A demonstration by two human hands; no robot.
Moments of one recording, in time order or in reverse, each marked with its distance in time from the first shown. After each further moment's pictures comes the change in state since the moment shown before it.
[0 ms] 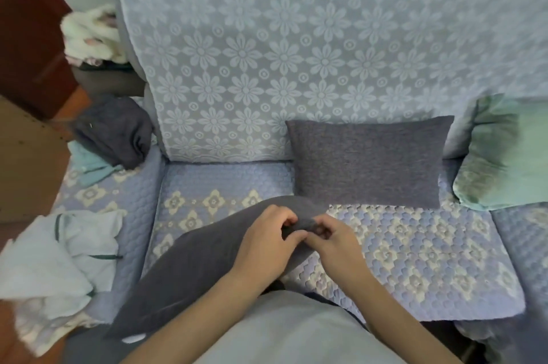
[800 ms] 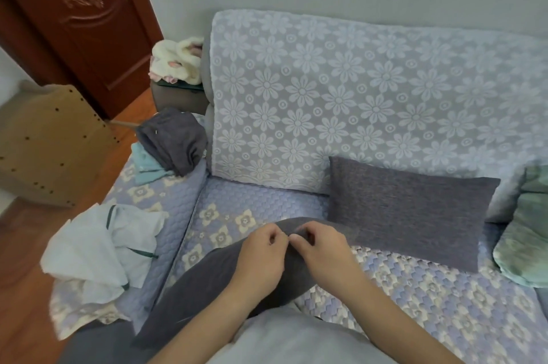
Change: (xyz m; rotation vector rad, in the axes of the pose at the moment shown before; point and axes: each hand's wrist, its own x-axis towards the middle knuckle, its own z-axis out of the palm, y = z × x) left_hand -0.038 -0.025 -0.087 -0.413 0.173 -0.382; right_hand -0.003 -0.107 0.082 -0.569 -0.148 -0.129
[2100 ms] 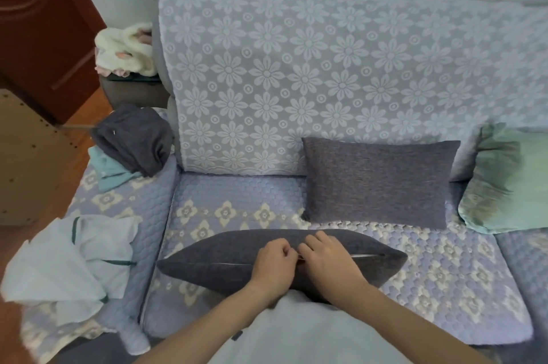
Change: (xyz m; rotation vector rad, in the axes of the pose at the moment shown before) left_hand 0.034 -0.062 0.082 0.303 -0.181 -0.003; right_hand 0.000 0.126 0.044 -0.769 0.041 -0.407
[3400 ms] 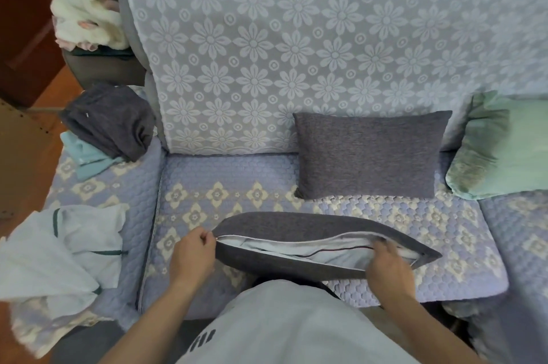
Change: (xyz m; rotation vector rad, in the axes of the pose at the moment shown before) left_hand 0.017 -0.114 -0.084 0.142 0.310 -0.145; right_hand -0.089 0.045 0.038 0.208 -0.205 0.959
